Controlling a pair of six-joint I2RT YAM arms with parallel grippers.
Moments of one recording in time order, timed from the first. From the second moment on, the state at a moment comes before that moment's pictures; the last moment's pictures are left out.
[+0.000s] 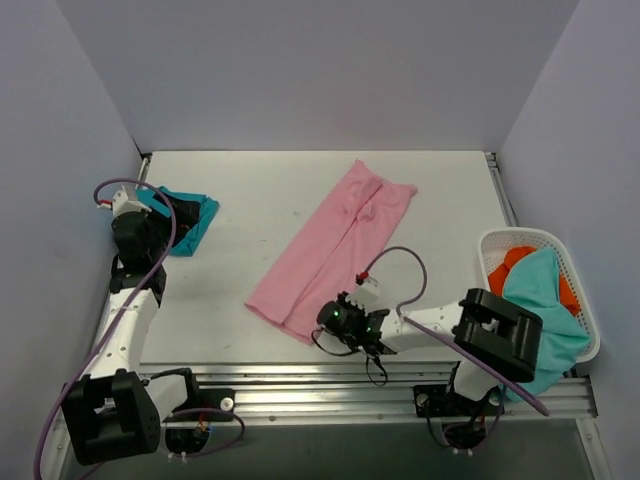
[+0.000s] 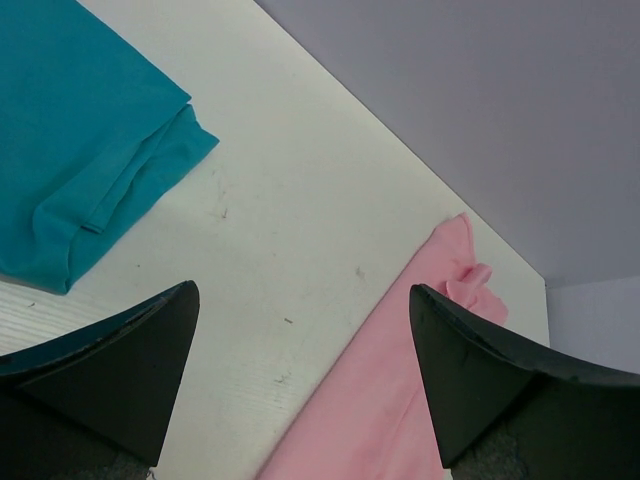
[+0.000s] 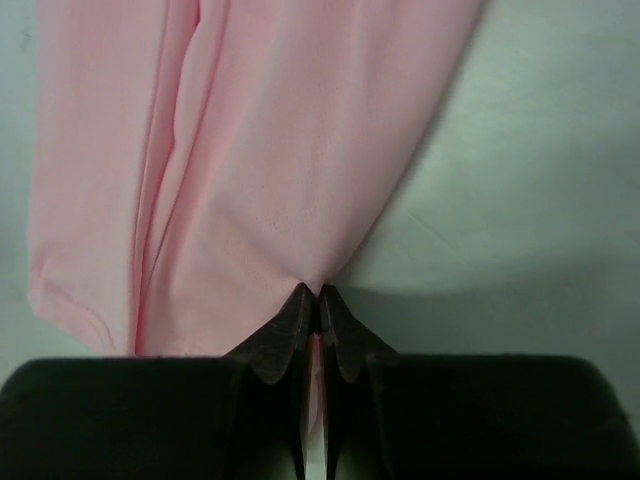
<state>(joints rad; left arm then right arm) 0.15 1.09 0.73 0.12 0.15 -0.75 1.10 1.60 0.61 0.12 0.54 1.38</state>
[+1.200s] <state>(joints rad) -0.36 2.68 2.31 -0.03 0.61 -0.61 1.44 1.21 0.84 -1.14 1.19 1.99</state>
